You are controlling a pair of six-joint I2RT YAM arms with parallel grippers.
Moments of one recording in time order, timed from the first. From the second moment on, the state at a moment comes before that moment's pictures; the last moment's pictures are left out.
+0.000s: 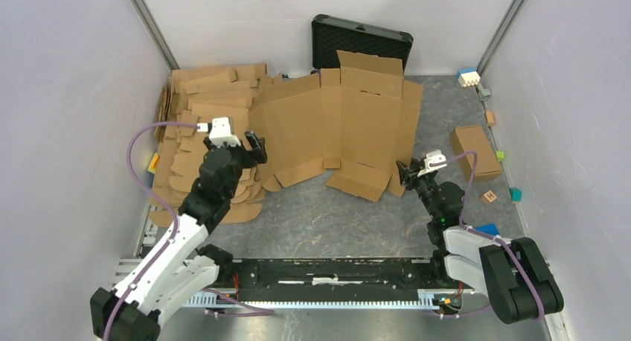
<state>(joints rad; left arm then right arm) -0.46 0.75 0.58 0.00 -0.40 -0.28 0.20 1.10 0.04 1.06 -0.15 -0.01</state>
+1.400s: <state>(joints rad) -0.55 0.74 0.51 0.23 0.06 -0.14 0.14 1.00 0.03 0.81 -0.07 0.19</state>
